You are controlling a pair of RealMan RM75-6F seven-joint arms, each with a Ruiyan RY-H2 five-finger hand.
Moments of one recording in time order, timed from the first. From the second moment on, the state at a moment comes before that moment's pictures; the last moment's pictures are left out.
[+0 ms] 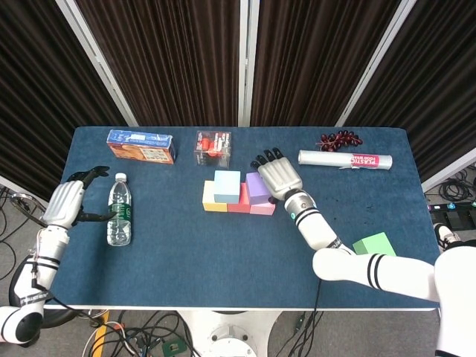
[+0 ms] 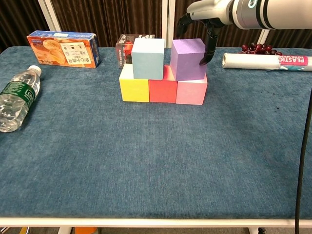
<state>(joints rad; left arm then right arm) -0.45 -1.14 -0.22 -1.68 1.19 1.12 -0.17 1.19 -1.39 0.21 -1.54 -0.45 0.80 -0.74</state>
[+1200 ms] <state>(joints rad) -0.43 -1.14 -0.21 -1.66 1.23 1.13 -0.23 1.25 -1.48 0.22 -1.60 -0.29 1.04 -0.81</state>
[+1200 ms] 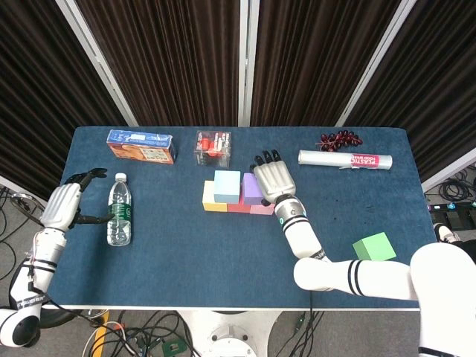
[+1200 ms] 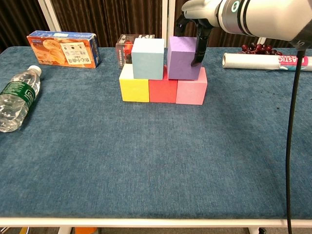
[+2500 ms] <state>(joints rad) -0.42 -1.15 -0.21 -1.61 1.25 1.13 -0.29 1.27 -1.54 0.26 -1.57 -0.23 1.07 -0.89</state>
